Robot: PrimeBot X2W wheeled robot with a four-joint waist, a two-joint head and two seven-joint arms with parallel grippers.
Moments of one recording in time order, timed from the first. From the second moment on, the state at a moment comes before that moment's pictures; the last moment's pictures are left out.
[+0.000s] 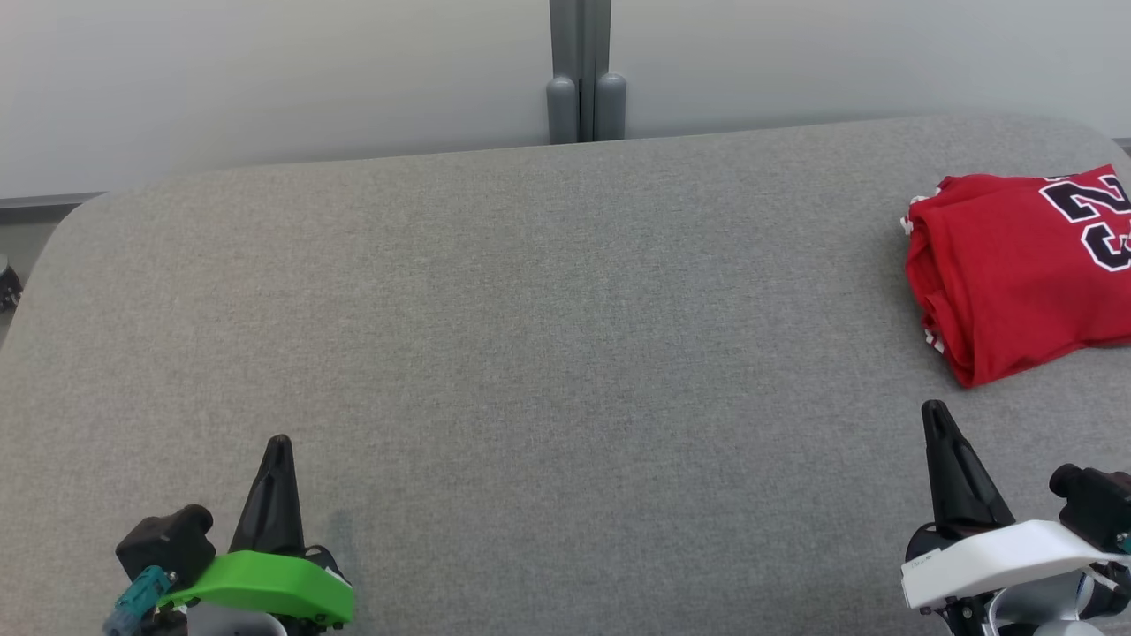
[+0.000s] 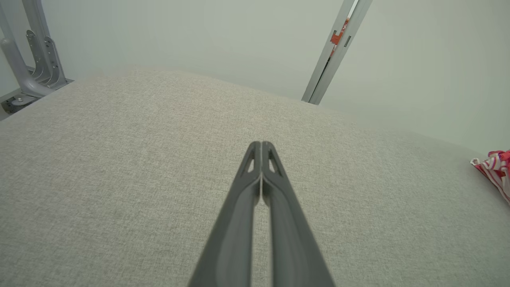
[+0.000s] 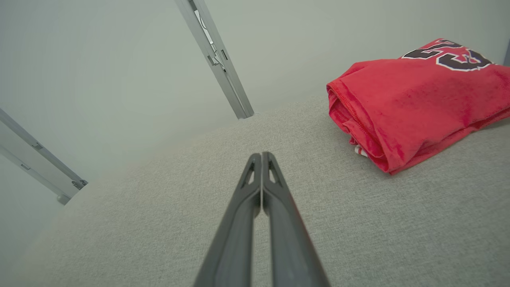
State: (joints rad) left arm -0.03 0.11 -0.09 0.23 -0.47 -0.03 -0.19; right arm 0.11 -0.05 -0.05 -0.06 0.43 0.13 -0.06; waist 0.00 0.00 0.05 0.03
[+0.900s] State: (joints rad) left arm -0.04 0.09 -0.02 0.24 -0.86 -0.06 -0.09; right arm 0.03 -0.07 -0.05 0.05 0.86 0.13 -0.02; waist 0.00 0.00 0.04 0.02
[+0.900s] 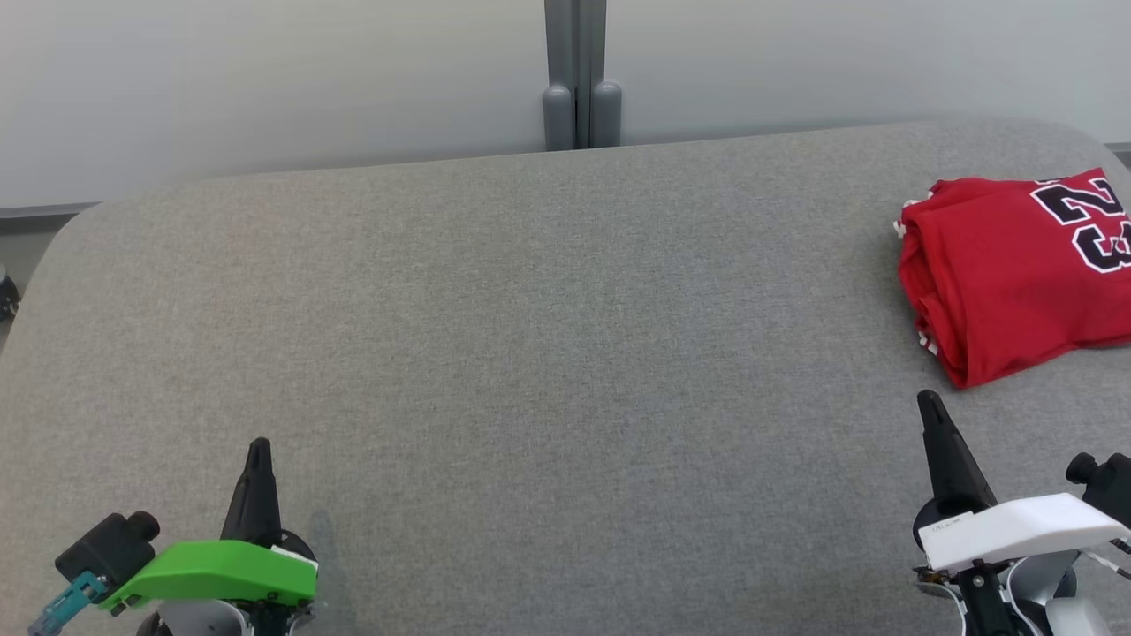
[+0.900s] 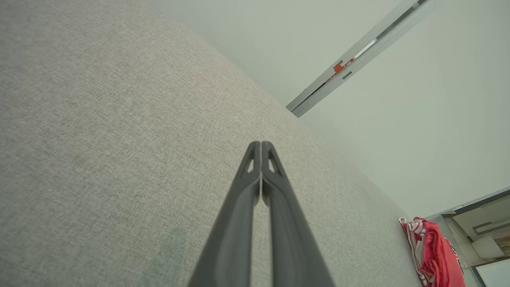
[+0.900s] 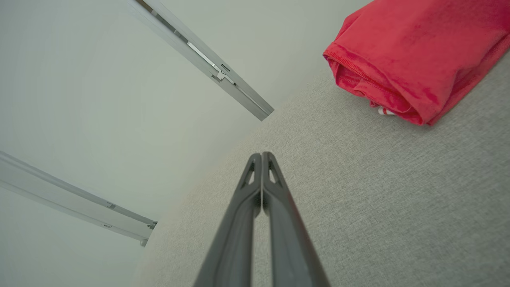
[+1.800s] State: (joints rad) left arm -0.07 0.08 0.03 0.24 -1.16 -0.09 -0.01; right arm -0.02 -0.08 -0.05 0.12 1.18 0.13 0.01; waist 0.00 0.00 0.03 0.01
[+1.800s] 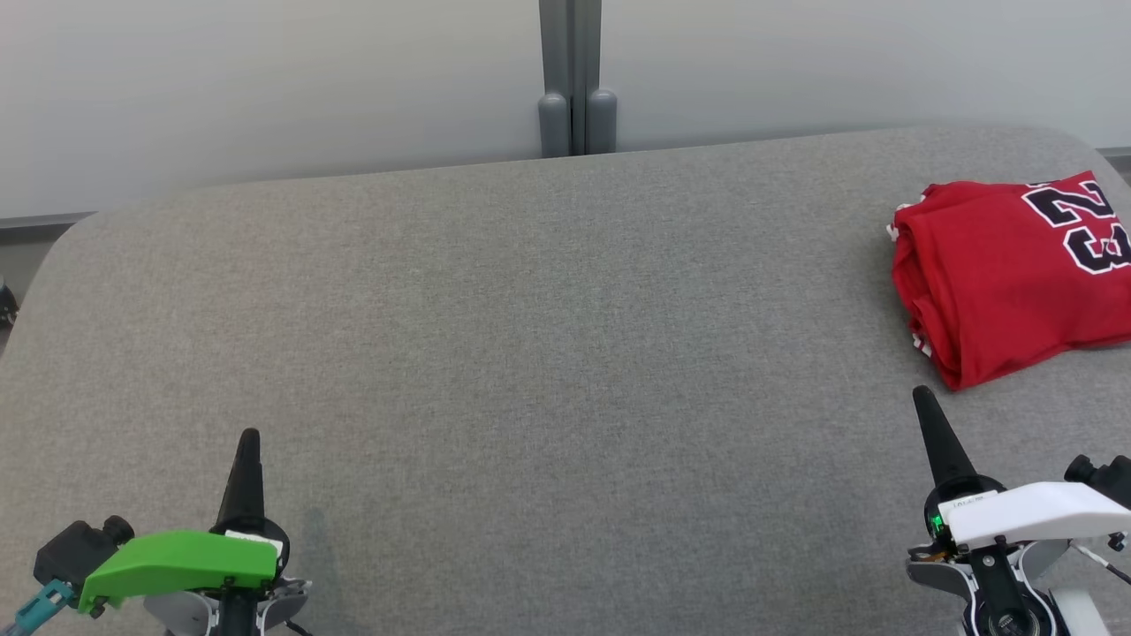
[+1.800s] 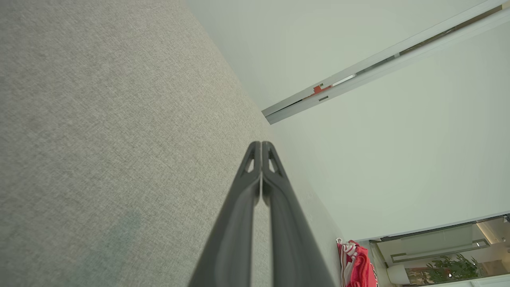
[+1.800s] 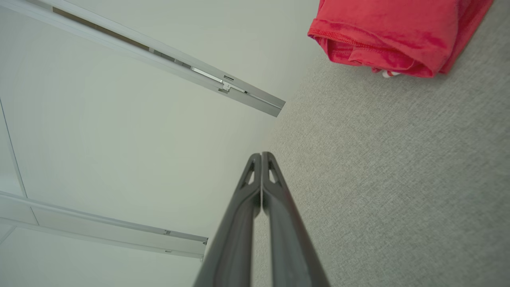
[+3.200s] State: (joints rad) left arm -0.09 0.06 0.09 0.24 -1.50 -0.12 0.09; right arm -0.08 -0.08 -0.07 0.21 1.53 0.13 0.06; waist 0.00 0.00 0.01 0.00
